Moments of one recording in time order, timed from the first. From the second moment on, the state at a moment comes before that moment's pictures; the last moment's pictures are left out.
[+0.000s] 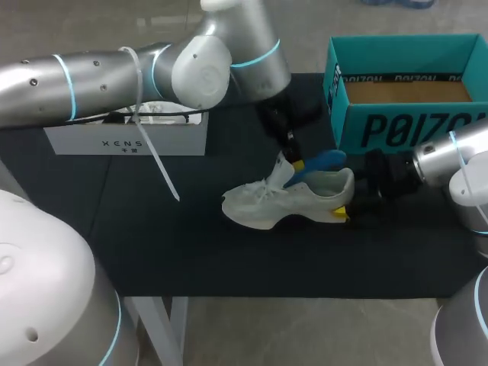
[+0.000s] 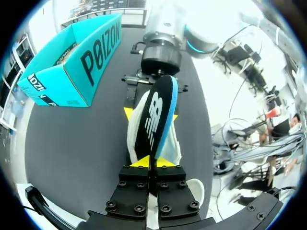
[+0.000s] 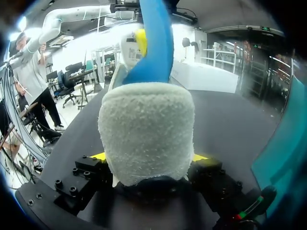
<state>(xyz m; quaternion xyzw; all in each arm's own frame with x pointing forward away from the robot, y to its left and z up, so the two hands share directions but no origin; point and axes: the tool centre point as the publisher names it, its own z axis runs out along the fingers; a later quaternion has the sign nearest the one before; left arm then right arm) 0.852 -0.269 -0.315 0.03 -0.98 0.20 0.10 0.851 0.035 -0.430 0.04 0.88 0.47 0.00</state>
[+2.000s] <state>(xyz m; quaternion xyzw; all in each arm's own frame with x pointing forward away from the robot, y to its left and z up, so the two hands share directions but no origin) 0.793 -0.281 -0.138 -0.02 -0.88 0.28 0.39 0.850 0.036 -0.430 0.04 0.88 0.47 0.00</state>
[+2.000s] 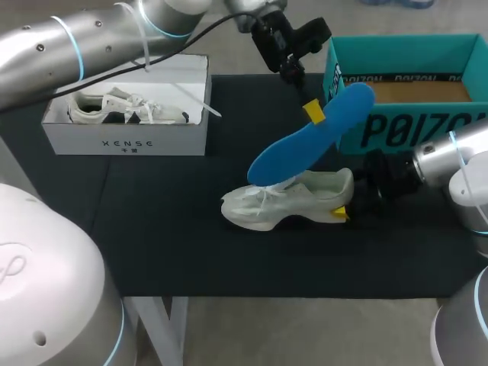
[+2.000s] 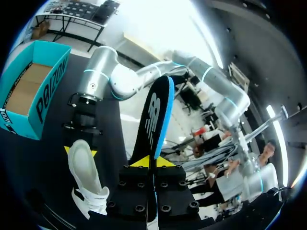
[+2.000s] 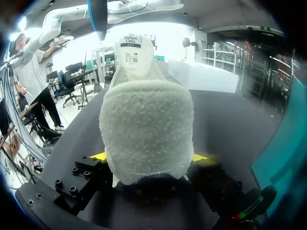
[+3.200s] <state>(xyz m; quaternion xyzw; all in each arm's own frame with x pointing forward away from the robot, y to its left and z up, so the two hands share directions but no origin) 0.720 -0.278 -0.070 0.00 -0.73 0.56 0.39 0.850 0.036 -0.430 0.04 0.88 0.47 0.00</state>
